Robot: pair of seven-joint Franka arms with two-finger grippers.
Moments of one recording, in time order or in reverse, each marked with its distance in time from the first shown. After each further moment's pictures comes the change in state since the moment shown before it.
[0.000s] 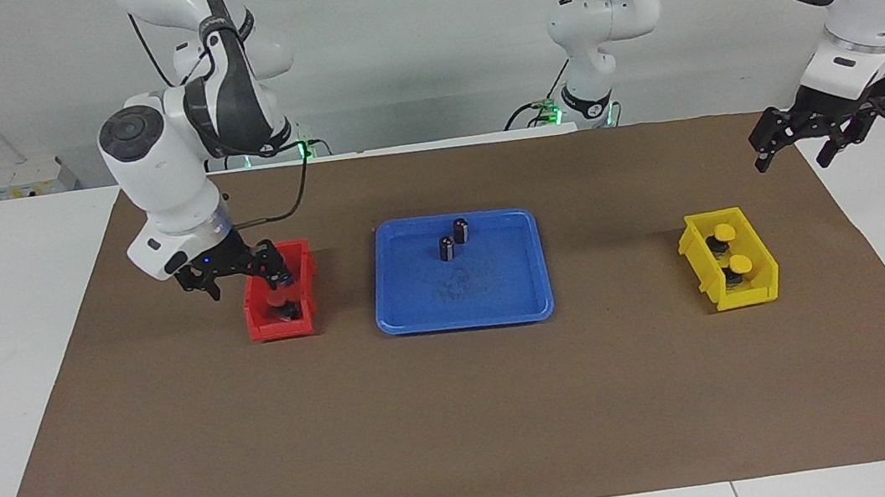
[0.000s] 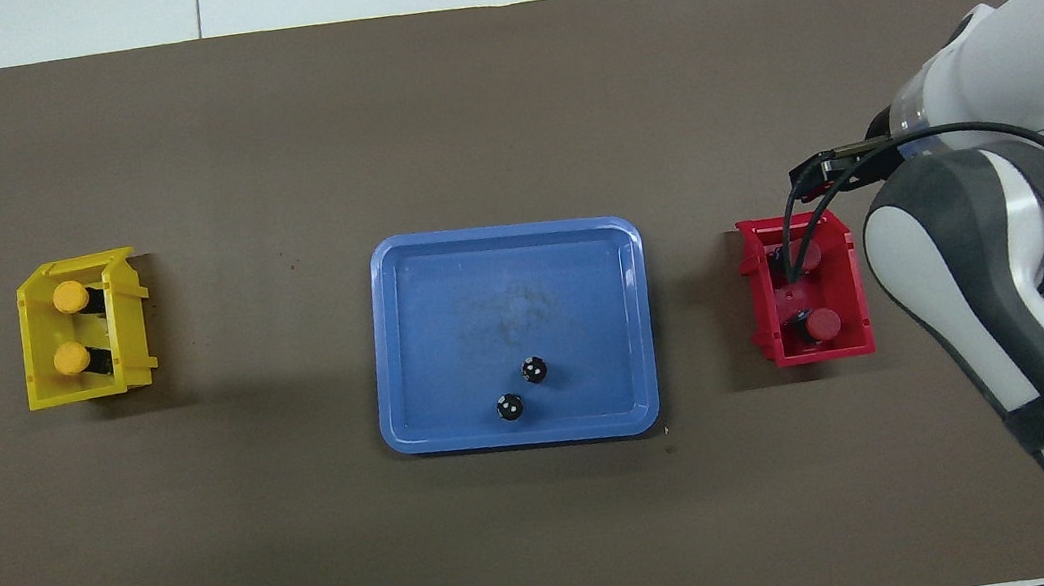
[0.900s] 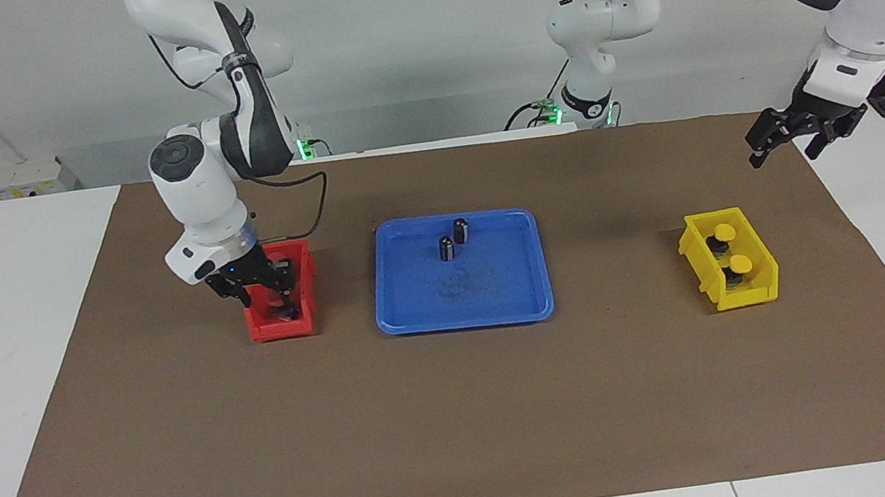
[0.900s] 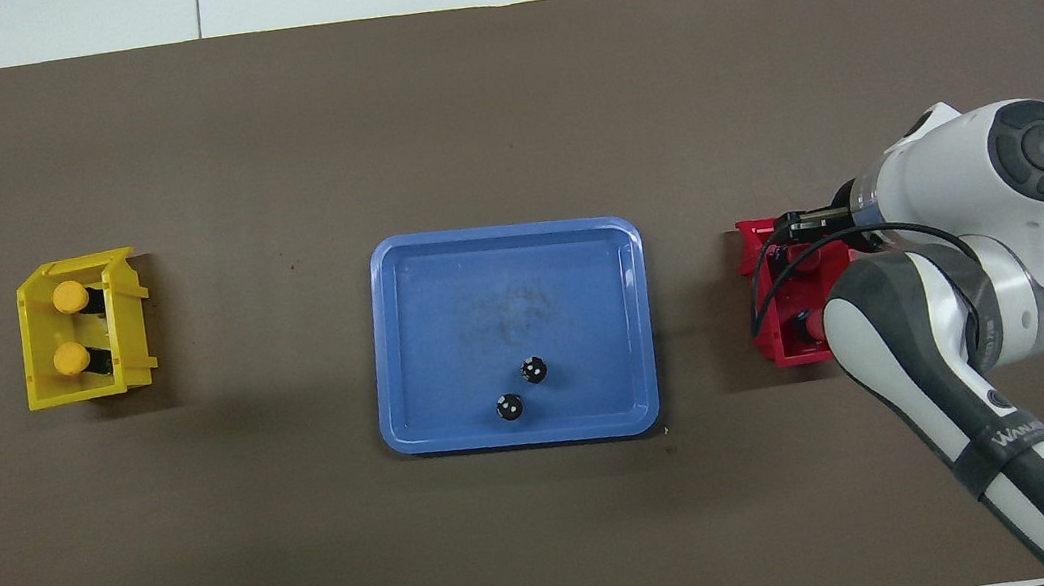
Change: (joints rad) left arm 0.020 -0.005 -0.007 -0.014 0.000 -0.126 -0.097; right arm 0.008 -0.043 -0.001 -0.271 0.001 0.280 0.081
